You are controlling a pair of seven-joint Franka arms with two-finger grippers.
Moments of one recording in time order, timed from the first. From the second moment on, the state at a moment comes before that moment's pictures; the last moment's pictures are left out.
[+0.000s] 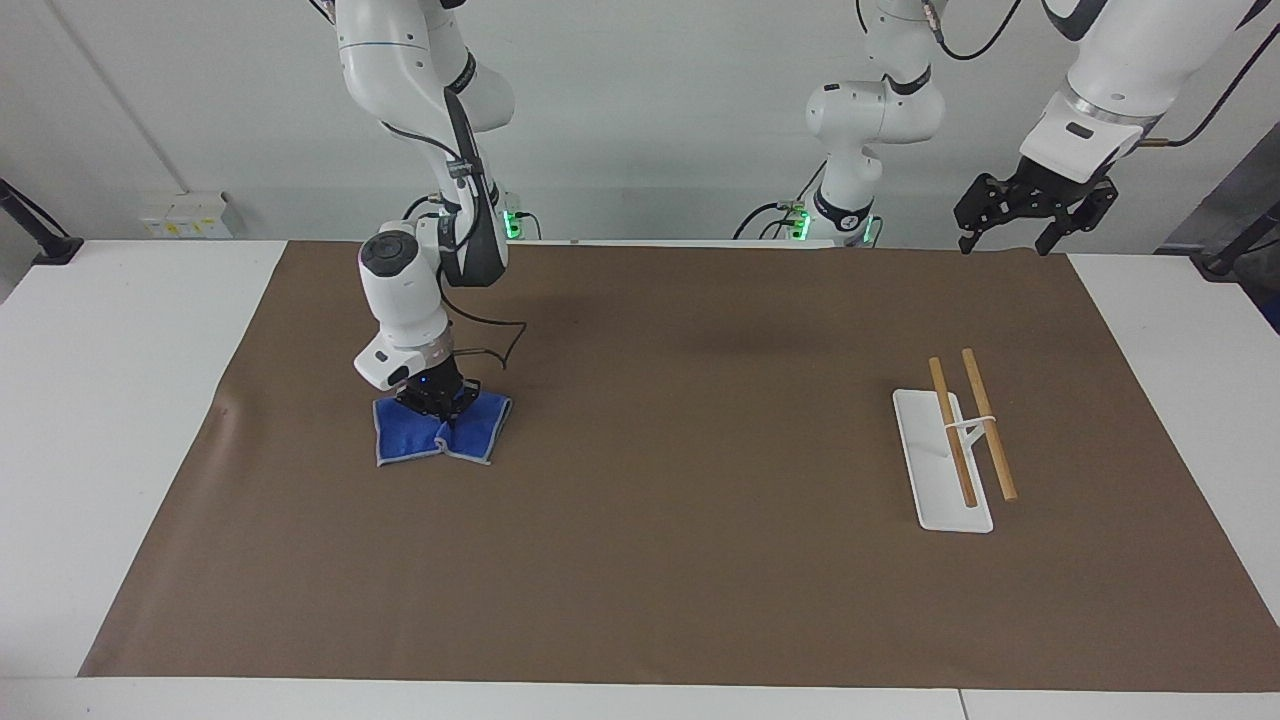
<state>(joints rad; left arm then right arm) -0.11 -0.04 0.00 -1.53 0.00 1.45 -0.01 0.21 0.17 -0.11 -2.27 -0.01 2.56 0.04</state>
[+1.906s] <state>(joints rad) -0.21 -0.11 -0.03 -1.74 -0.42 1.75 -0.50 0.23 0.07 -0.05 -1.83 1.38 2.02 -0.14</state>
